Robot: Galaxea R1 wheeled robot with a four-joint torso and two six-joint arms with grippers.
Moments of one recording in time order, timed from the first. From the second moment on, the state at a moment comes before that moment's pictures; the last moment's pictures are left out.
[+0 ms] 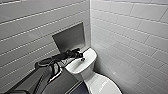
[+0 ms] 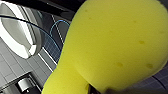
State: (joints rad) left arm 0.12 3.05 -2.66 -0.69 0.46 0.29; right arm -1.52 2.88 -2.39 0.11 0.07 -0.12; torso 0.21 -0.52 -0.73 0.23
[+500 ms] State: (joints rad) left arm 0.12 3.14 -2.81 -0.60 0.47 0.29; right arm -1.52 2.88 -2.39 0.11 0.07 -0.12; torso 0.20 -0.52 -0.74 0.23
